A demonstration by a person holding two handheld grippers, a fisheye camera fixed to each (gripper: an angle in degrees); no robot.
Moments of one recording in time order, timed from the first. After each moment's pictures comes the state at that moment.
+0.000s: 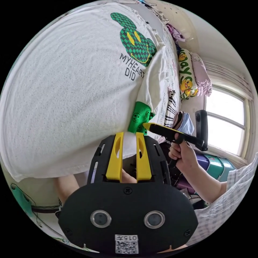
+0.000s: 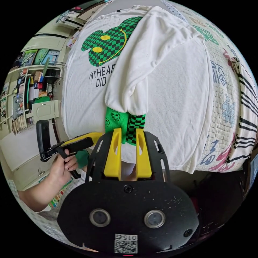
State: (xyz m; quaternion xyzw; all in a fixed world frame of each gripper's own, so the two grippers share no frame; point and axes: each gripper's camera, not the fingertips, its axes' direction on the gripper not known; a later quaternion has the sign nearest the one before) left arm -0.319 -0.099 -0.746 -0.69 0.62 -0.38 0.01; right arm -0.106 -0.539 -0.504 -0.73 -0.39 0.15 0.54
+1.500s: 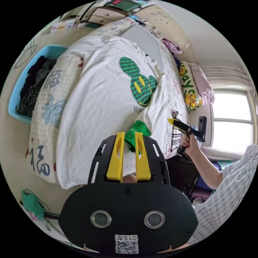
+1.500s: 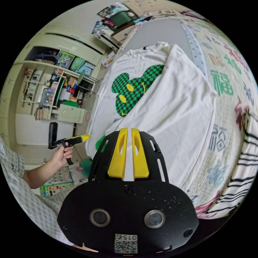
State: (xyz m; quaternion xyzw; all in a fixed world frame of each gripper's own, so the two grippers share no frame) left arm -0.360 -0.086 -0.658 -0.69 0.61 -0.37 0.15; right arm -0.026 -0.489 -0.470 -0.59 -0.51 0.22 0.59
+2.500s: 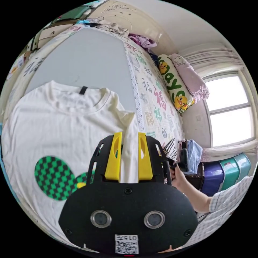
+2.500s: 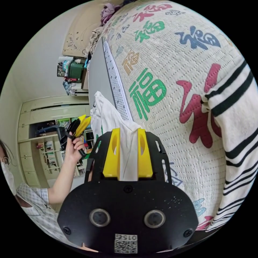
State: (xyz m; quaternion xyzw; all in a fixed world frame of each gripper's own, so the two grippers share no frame) left arm -0.021 -0.226 -0.482 -0.60 0.69 -0.37 0.18; right arm 0.129 -0.255 -0.414 -0.59 -0.38 0.50 0.51
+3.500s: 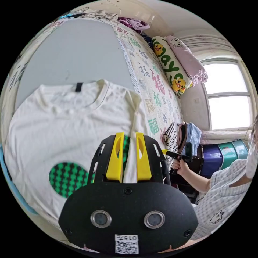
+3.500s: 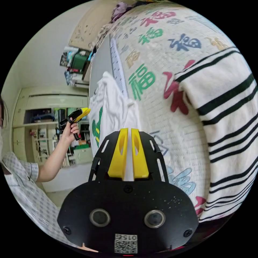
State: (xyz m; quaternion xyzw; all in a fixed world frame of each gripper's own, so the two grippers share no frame) left arm -0.015 -0.214 -0.456 -0.58 0.74 -0.29 0.14; right arm 0.257 -0.326 -0.457 -0.59 -0.39 0.46 0.54
